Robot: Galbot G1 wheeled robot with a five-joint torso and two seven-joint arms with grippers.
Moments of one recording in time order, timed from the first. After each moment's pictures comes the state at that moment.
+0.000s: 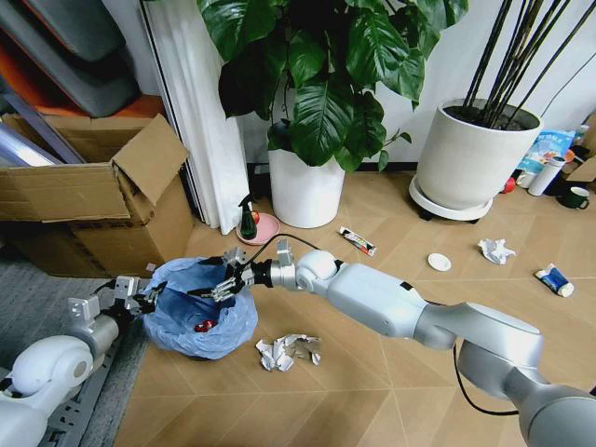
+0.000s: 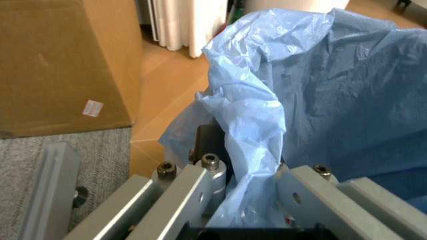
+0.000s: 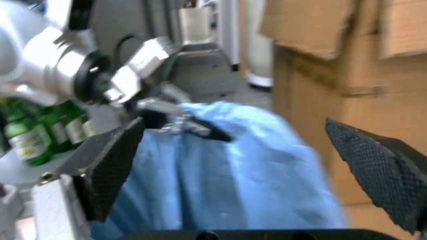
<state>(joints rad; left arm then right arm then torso) 1.33 -0.67 -0.53 -1.77 -0.88 0.28 0.05 -0.20 1.31 -0.68 1.08 0.91 0.15 -0.73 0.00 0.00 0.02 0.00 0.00</state>
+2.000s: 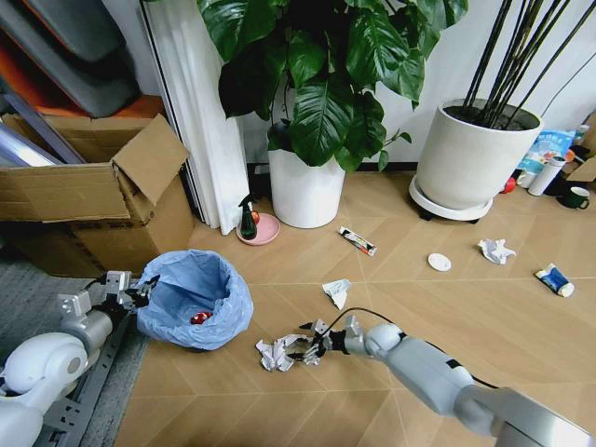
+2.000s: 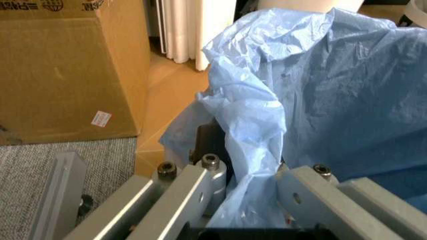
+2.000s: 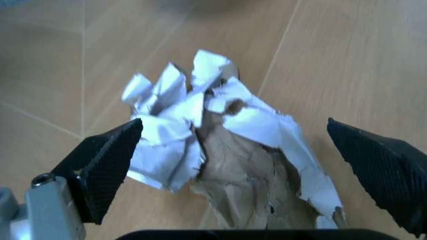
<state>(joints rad) 1.34 -0.69 -0.57 -1.79 -0.90 0.29 0.03 -0.55 1.27 -0.47 0.68 0.44 0.21 -0.76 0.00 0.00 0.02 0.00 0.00</state>
